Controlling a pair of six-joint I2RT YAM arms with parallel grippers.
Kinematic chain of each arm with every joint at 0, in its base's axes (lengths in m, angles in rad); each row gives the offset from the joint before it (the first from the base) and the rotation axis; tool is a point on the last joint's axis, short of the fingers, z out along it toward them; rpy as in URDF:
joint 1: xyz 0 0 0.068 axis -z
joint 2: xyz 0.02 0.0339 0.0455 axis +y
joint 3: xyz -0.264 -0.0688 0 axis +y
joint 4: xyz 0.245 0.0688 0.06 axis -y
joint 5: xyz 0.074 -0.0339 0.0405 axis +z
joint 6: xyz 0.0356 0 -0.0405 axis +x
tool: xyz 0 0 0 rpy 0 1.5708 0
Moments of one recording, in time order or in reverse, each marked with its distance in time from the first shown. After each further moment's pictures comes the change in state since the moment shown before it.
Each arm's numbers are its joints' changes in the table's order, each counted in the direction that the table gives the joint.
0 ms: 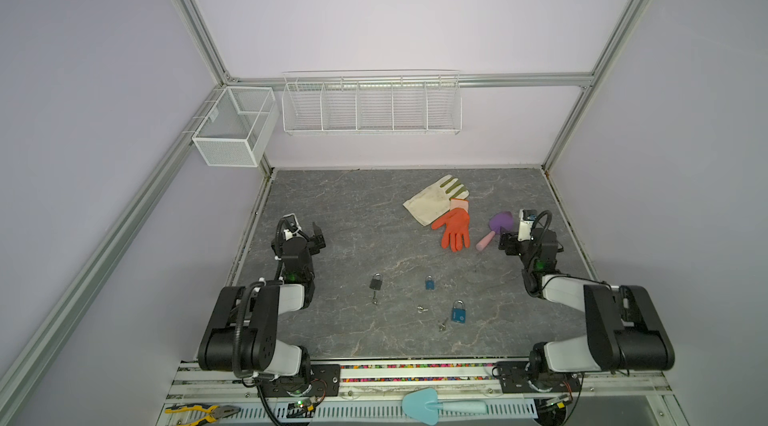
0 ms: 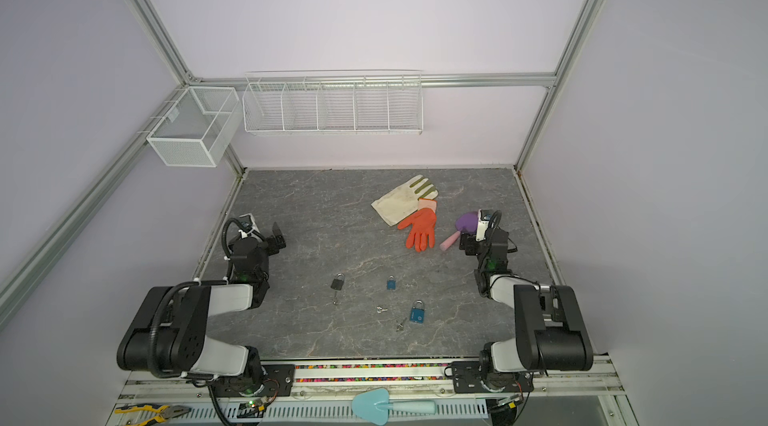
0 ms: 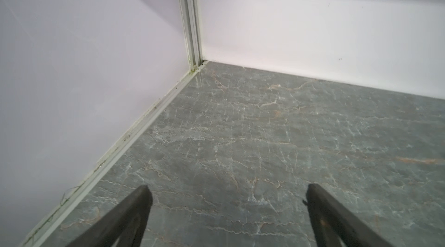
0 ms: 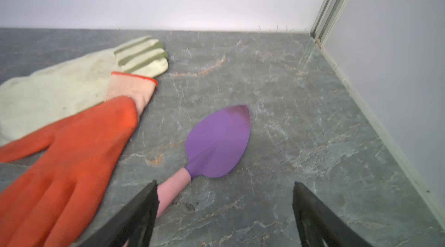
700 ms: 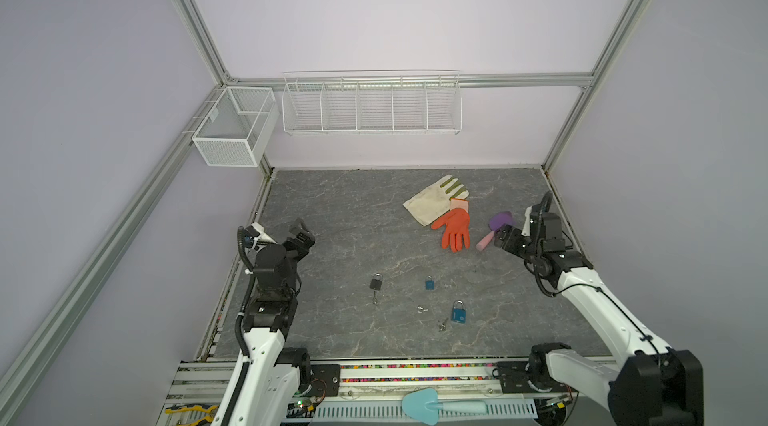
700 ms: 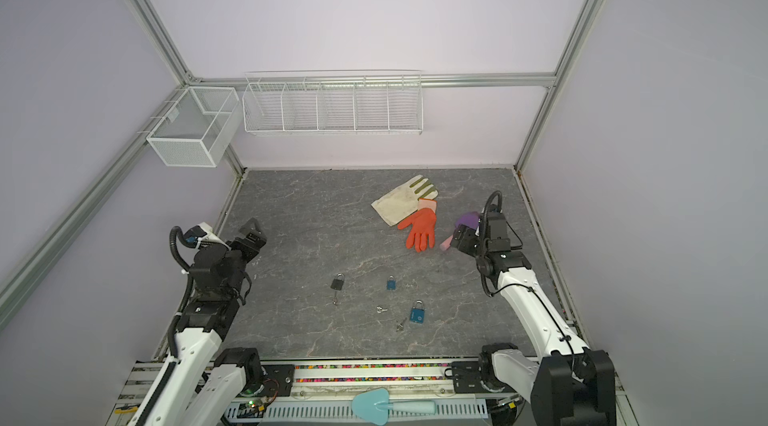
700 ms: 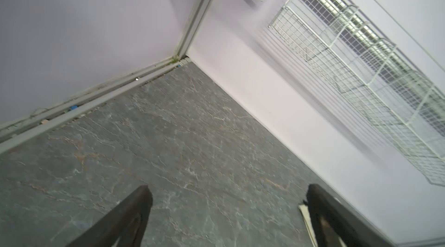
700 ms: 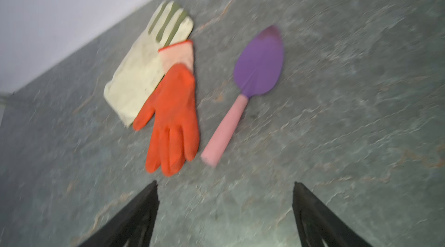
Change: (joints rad) left arm -0.009 -0.774 -0.144 -0.933 -0.140 -0.615; right arm -0.171 -0.281 -0.330 -1.018 0.037 0.517
